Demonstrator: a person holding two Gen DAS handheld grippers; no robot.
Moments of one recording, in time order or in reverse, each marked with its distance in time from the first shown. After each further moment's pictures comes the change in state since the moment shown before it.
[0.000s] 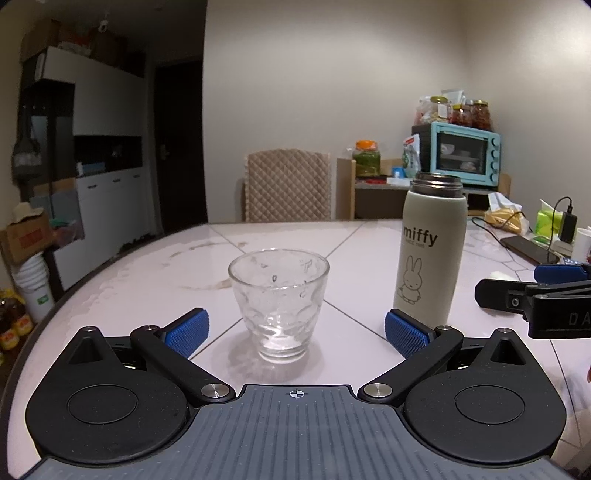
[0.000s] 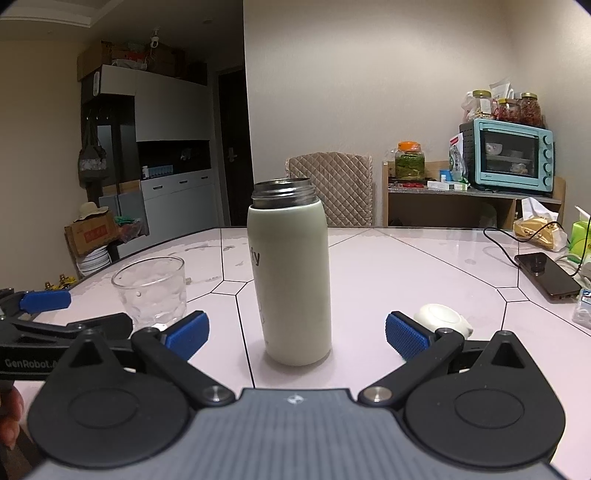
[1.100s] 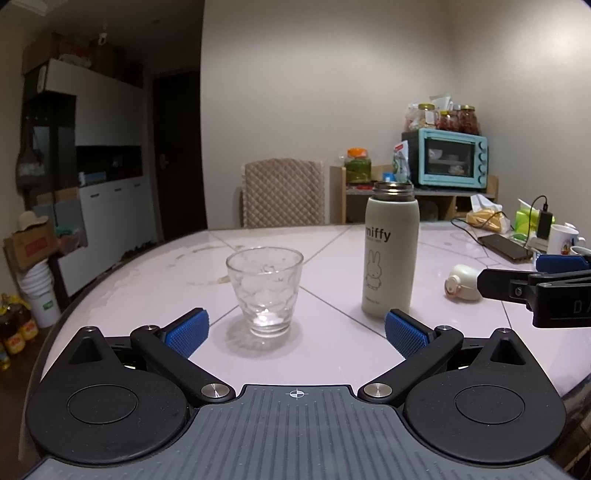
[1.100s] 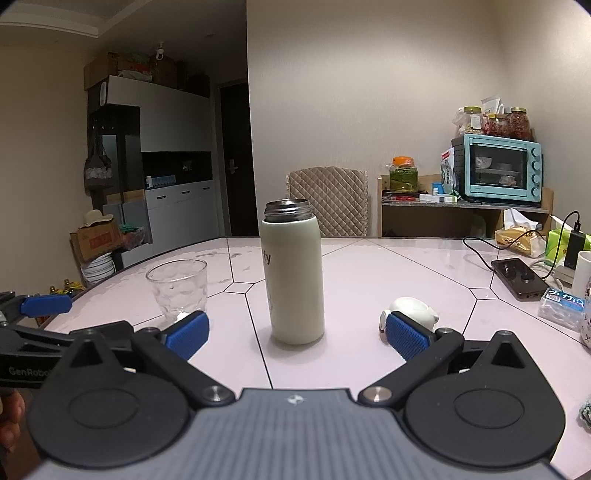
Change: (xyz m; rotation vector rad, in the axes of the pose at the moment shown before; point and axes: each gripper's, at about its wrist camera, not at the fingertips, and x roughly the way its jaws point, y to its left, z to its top) left arm -0.068 -0.019 -0.009 0.020 -0.022 -0.001; right arm -0.067 -0.001 -0.006 -0.009 -0.036 0.000
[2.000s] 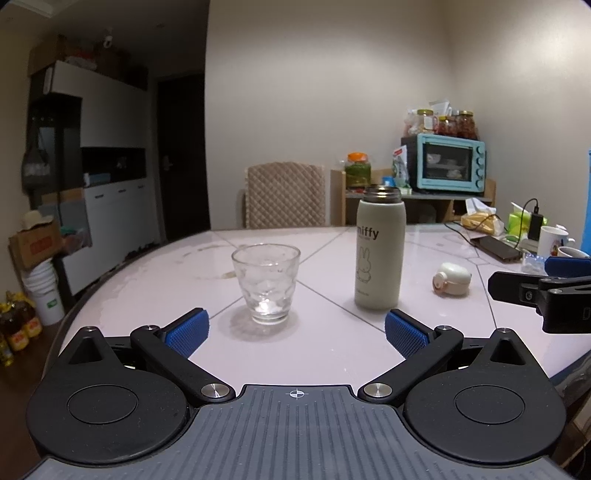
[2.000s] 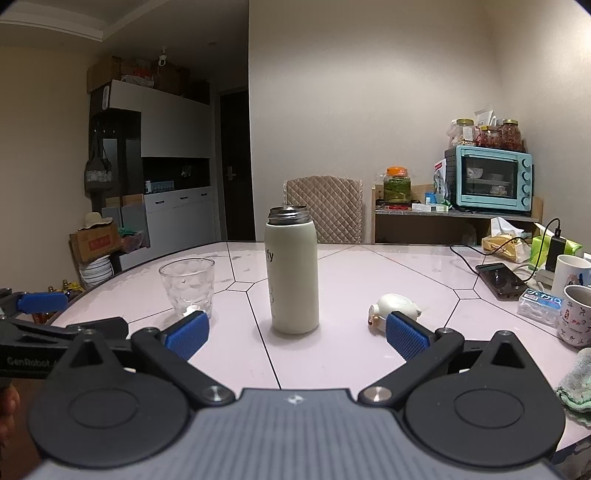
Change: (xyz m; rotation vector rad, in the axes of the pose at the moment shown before) left arm -0.039 -0.003 -0.010 -0.015 -0.008 0.000; right arm -0.043 0.006 -0.007 -0.012 -0.029 -0.024
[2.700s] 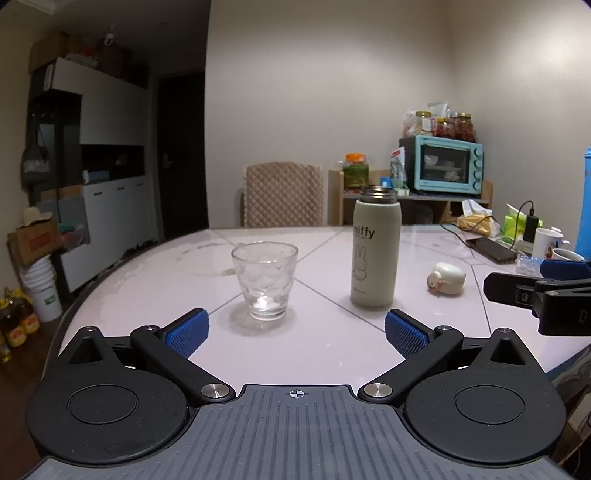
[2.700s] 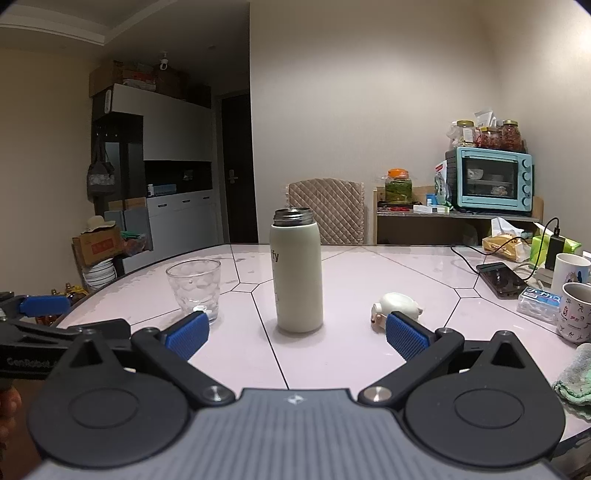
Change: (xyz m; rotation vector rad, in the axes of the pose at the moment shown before) left arm -0.011 0.003 -0.001 -0.008 -0.002 -0.005; right arm -0.006 0.004 0.000 0.004 -0.005 0.011
